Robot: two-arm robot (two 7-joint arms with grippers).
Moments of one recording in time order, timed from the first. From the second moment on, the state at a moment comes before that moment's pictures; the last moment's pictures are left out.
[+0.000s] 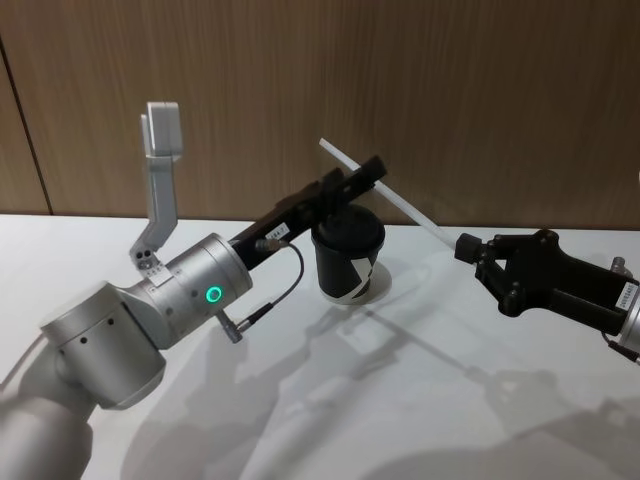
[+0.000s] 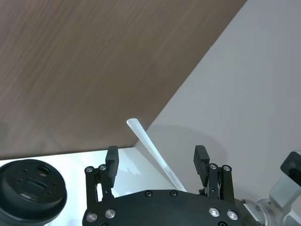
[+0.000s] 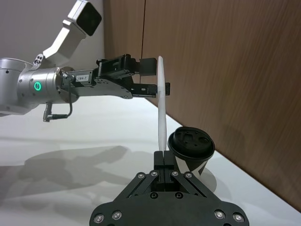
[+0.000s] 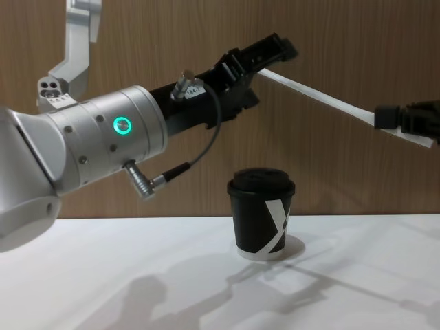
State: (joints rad) left arm -0.40 0.16 0.34 -1.44 -1.01 0.32 -0.46; right arm 0.25 0.56 -0.20 -1.65 0.47 0.20 0.78
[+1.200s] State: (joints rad) left arm -0.45 0.14 0.37 -1.36 -1.08 0.33 -0.50; right arm 0.25 0.56 -0.20 -1.65 0.47 0.20 0.78
